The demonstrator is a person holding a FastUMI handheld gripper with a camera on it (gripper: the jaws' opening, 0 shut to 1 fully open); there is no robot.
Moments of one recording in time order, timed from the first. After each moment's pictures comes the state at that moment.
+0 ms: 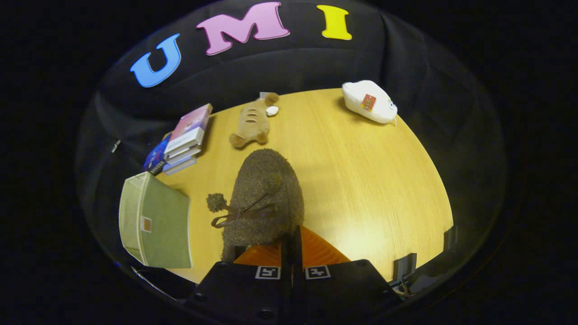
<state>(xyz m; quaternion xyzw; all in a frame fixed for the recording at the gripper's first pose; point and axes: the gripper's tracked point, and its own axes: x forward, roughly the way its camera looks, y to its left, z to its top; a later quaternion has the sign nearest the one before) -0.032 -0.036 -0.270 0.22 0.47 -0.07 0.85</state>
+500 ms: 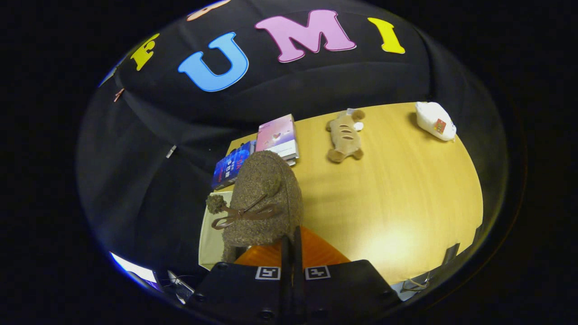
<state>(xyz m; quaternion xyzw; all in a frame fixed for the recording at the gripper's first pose) 0.031 0.143 -0.149 0.29 0.45 0.04 0.84</state>
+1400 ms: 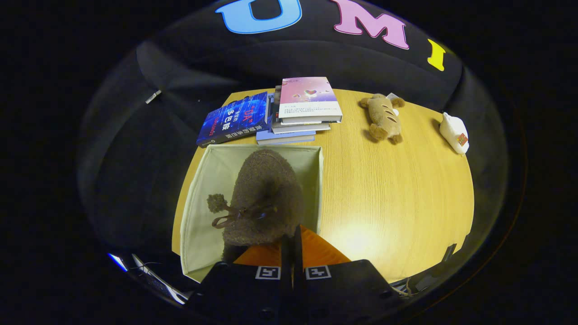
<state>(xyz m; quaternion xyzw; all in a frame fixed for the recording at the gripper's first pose) 0.046 0.286 -0.241 0.13 0.54 0.01 0.83</state>
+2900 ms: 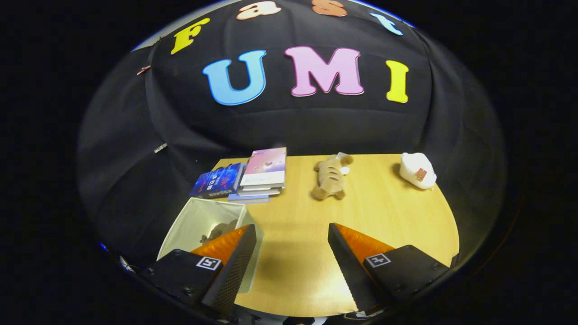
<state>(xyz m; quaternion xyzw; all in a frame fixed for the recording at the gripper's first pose) 0.027 0.075 -0.144 0.15 0.31 -0.04 0.94</state>
